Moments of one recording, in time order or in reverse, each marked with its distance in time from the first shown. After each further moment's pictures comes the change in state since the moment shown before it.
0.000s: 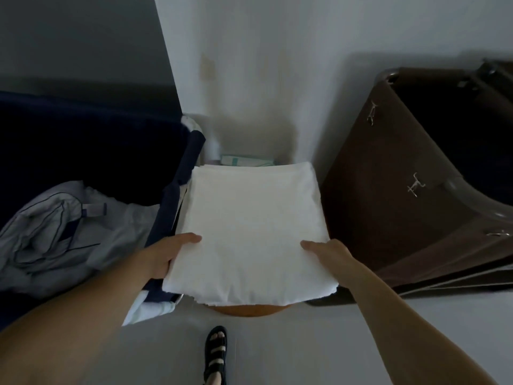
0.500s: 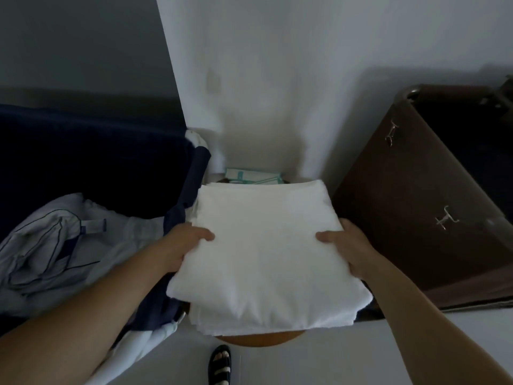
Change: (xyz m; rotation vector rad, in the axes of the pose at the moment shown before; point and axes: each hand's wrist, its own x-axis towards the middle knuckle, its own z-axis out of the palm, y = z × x) left_hand 0.011 0.079 0.000 0.003 0.054 0.167; right_hand 0.015 -0.081 -0.013 0.285 -0.039 -0.191
